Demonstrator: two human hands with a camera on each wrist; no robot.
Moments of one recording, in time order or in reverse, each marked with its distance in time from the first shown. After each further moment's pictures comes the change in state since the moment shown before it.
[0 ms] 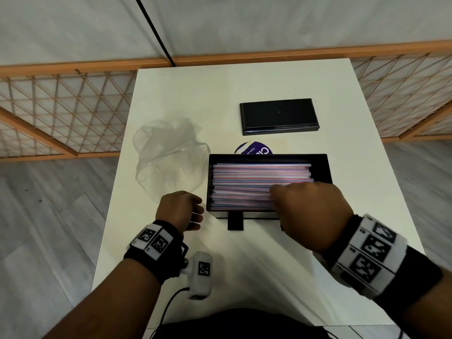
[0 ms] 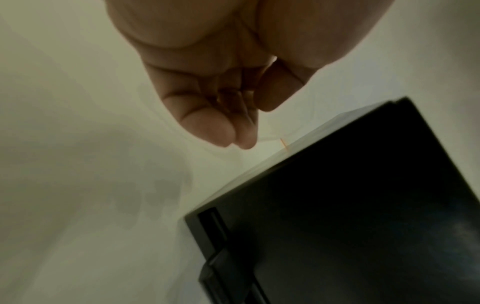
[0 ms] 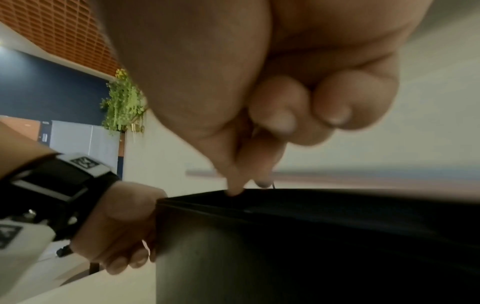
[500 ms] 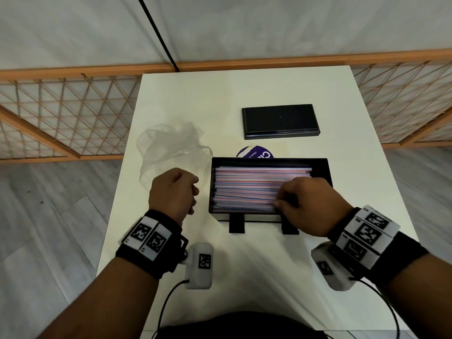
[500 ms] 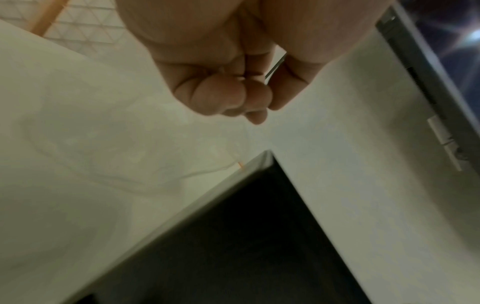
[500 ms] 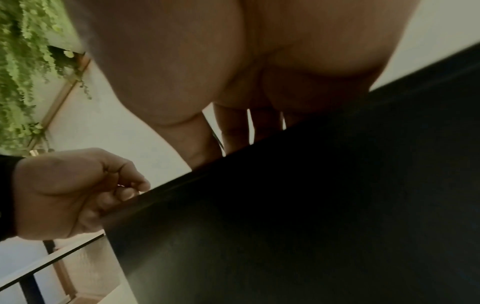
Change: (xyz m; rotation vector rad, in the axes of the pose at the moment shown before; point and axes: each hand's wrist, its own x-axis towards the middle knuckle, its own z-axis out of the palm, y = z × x) left_hand -0.020 0.038 -0.006 -0.052 0.104 0.290; right_hand 0.016 0.034 0.024 0.418 -0.147 0.097
